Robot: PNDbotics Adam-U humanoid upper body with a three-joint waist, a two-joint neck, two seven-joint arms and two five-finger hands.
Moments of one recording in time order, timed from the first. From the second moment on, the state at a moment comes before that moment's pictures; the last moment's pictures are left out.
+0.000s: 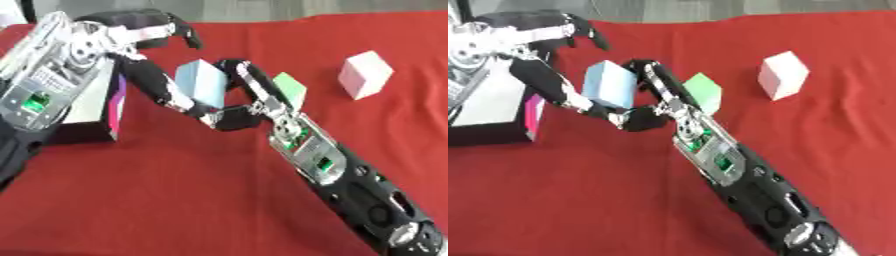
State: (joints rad) left arm -0.88 0.58 -0.47 -1.75 -0.57 0.36 -0.77; right arm -0.75 -0.14 0.56 -1.44 0.21 0.20 -0.11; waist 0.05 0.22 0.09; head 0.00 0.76
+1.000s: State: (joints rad) left arm -0.88 0.58 -0.48 -1.74 -0.66 0.34 -0.78; right arm -0.75 -0.14 0.58 -1.45 0.17 0.22 -0.09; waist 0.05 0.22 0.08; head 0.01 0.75
